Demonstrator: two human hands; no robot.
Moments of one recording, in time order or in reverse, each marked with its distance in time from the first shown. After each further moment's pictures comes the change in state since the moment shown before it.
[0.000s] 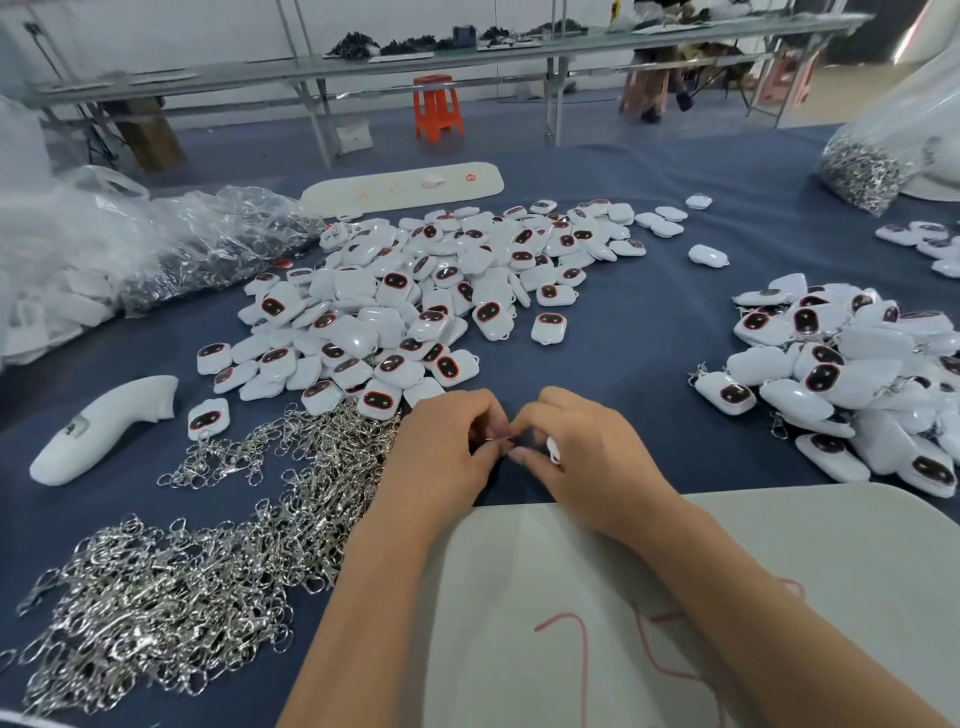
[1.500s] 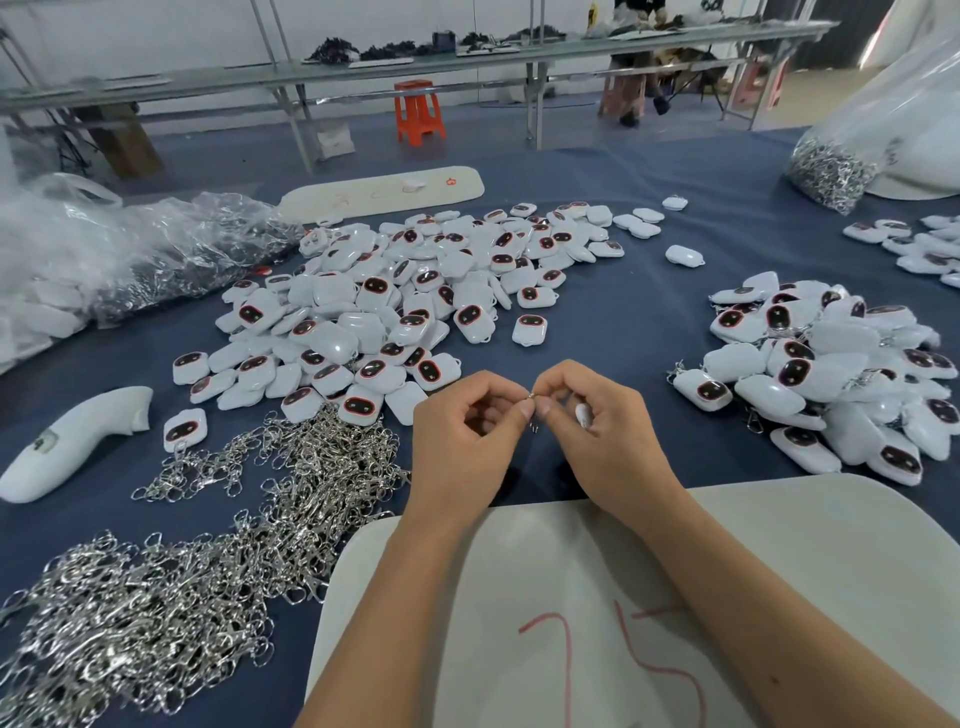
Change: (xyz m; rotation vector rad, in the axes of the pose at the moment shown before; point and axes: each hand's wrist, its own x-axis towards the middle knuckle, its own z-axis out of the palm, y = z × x) left_hand 0.004 0.039 0.024 -0.564 0.222 -0.059; right_hand -0.004 0.008 -0.012 0.466 0.296 0.207
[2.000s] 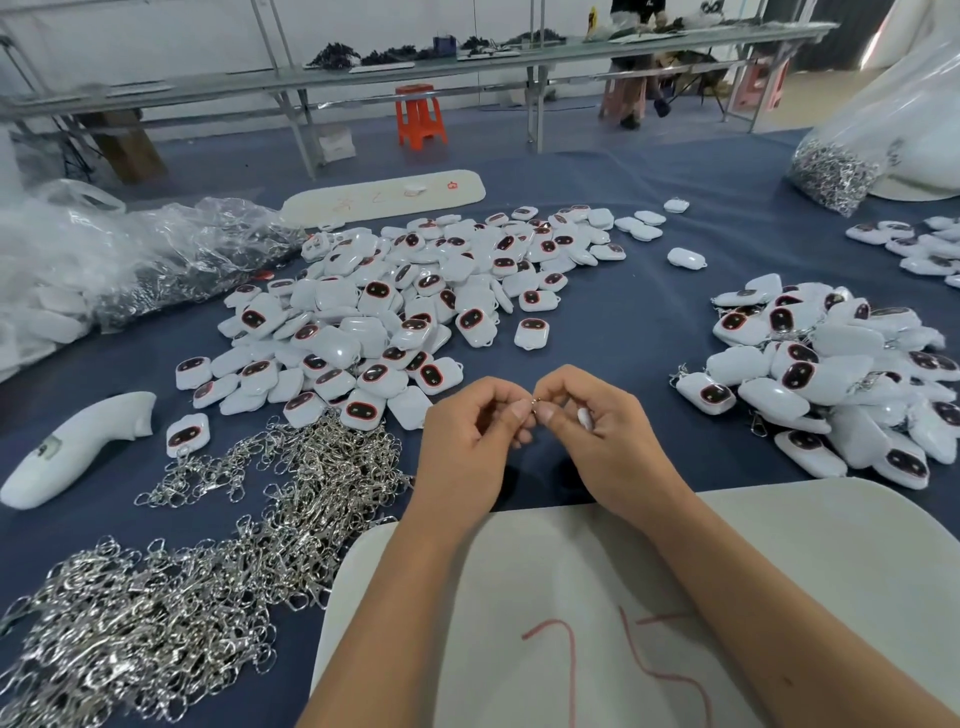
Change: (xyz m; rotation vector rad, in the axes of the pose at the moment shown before) left_hand 0.002 -0.007 -0.003 -0.110 -0.119 -0.002; right_hand 0.002 0.005 -0.001 0.125 -0.084 0.024
